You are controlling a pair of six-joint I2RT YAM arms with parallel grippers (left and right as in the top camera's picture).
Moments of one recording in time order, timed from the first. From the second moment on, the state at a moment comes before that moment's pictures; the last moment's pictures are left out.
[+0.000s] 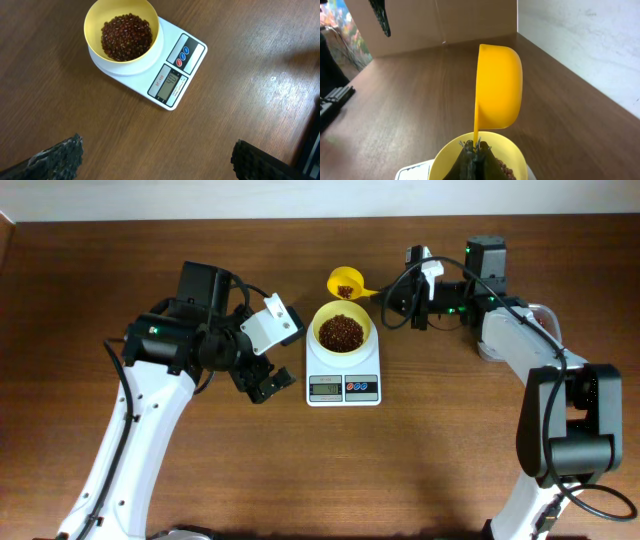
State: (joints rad) left arm -0.20 1.44 1.44 -1.14 0.43 0.76; right arm 0.06 1.98 1.33 0.00 -1.33 -0.55
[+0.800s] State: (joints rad) left arm -0.20 1.44 1.44 -1.14 0.43 0.76; right arm 0.06 1.98 1.33 0.11 -1.44 -0.59
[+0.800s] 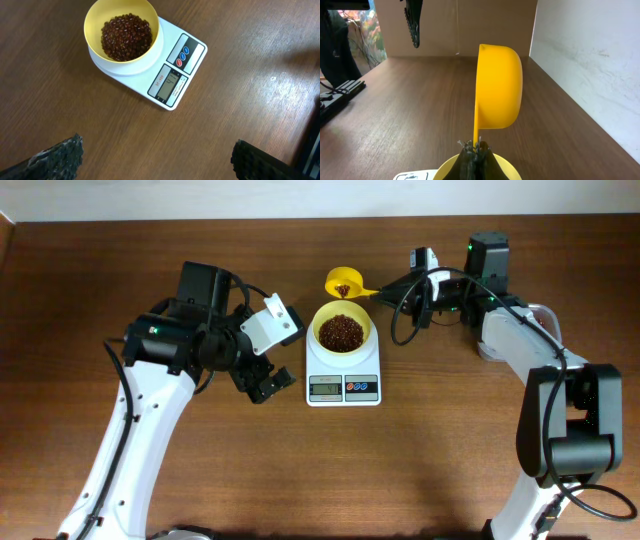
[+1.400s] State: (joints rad) left arm -0.20 1.44 1.44 -1.14 0.43 0.76; right arm 0.06 1.98 1.33 0.35 -1.43 -0.60
